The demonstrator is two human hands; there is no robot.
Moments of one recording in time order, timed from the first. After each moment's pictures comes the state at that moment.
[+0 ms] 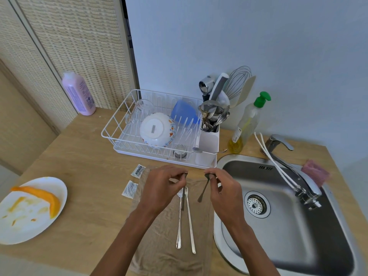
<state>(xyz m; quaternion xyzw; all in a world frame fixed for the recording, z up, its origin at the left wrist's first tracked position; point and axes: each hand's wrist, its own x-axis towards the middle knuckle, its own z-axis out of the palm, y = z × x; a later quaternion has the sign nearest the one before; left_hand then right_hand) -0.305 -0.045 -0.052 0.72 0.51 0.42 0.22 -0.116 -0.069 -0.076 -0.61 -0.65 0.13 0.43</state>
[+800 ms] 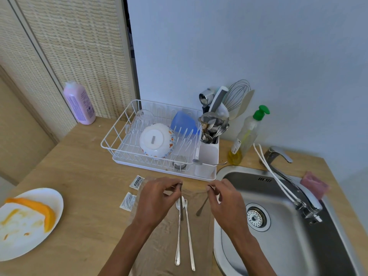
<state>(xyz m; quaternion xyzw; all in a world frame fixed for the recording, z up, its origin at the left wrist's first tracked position) -0.315 -0.043 -0.053 0.70 0.53 0.42 0.24 -0.110 -0.062 -0.068 -0.65 -0.67 0.11 0.34</state>
